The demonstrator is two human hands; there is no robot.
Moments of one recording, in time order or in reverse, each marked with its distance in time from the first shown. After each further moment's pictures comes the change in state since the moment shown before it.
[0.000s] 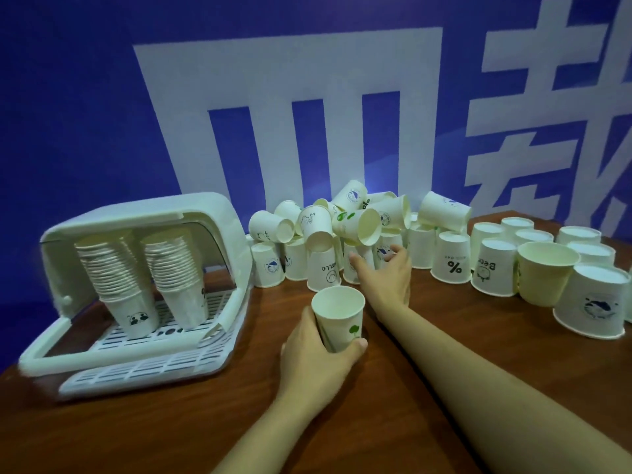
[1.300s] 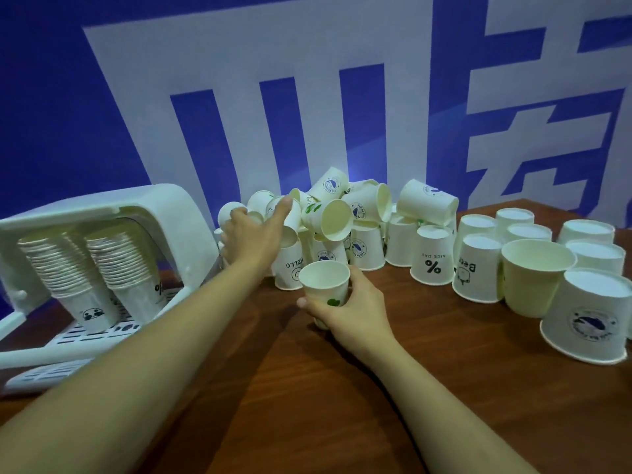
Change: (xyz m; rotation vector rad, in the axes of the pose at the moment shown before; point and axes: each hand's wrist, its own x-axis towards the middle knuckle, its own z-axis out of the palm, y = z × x) left_hand 0.162 0.066 0.000 0.099 0.460 -0.222; right_hand -0.027 0.021 -0.053 0.245 -0.464 -0.126
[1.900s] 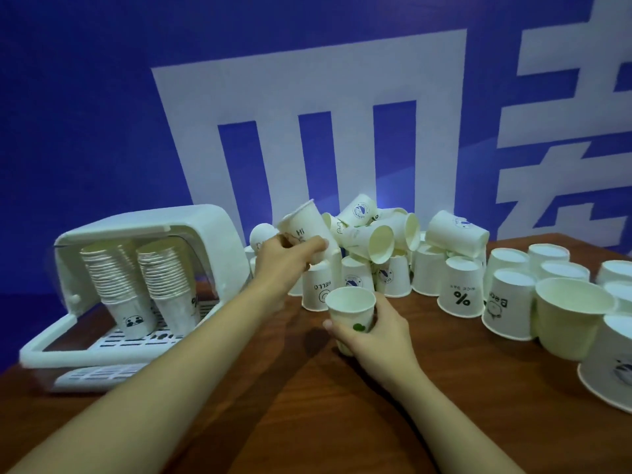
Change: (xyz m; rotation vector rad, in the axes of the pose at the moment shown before) left_hand -0.023 0.006 -0.035 -0.404 -0.272 0.025; right_hand -0.005 -0.013 -0.001 -0.042 -0.046 -0.020
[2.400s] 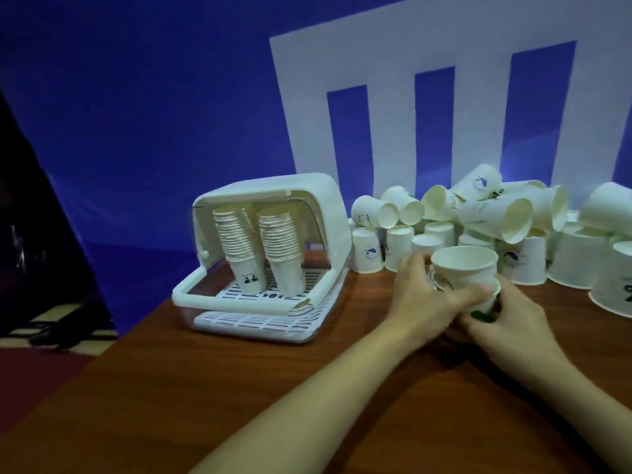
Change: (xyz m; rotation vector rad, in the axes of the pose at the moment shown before) left_hand -0.055 -0.065 0.008 0.077 -0.149 0.135; right_hand -0.002 -0.004 0.011 -0.187 -0.099 -0.049
